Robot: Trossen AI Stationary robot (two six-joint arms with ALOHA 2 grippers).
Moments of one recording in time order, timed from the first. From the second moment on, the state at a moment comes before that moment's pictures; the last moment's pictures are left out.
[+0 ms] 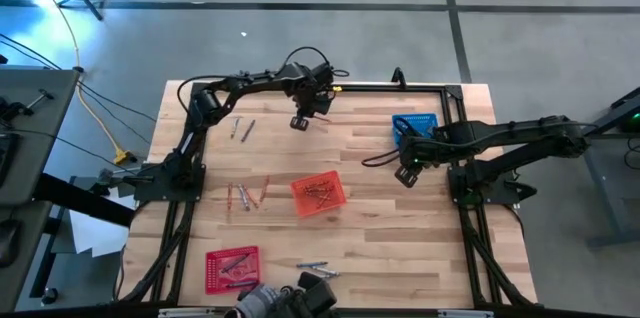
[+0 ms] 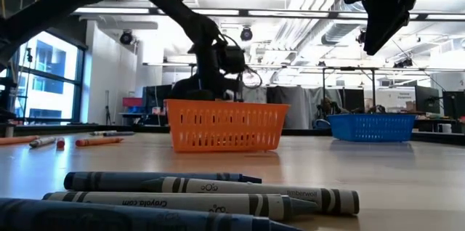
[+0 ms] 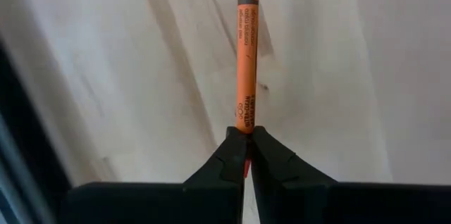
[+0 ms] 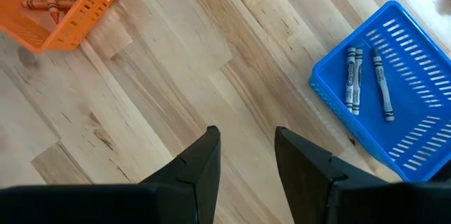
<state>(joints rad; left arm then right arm) 0.58 2.25 1.80 -0.93 0.04 0.90 0.07 1.14 1.03 -1.14 0.27 0.67</state>
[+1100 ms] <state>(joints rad) -0.09 1.77 1.80 -0.99 -0.25 0.05 0.07 1.14 0.92 -1.04 0.46 0.64</state>
